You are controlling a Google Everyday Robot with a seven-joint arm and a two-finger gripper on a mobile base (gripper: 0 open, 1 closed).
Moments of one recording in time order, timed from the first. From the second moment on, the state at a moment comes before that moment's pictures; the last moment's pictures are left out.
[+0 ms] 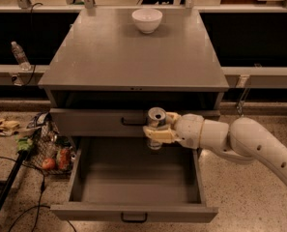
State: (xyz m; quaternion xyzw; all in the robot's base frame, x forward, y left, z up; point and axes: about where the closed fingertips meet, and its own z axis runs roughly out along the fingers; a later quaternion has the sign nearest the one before) arm 0.548 -0.035 0.744 -0.40 0.64 0.36 0.54
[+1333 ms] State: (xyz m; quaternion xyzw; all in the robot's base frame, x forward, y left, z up) arm 0.501 -0.060 0.613 -0.47 0.62 0.35 0.52
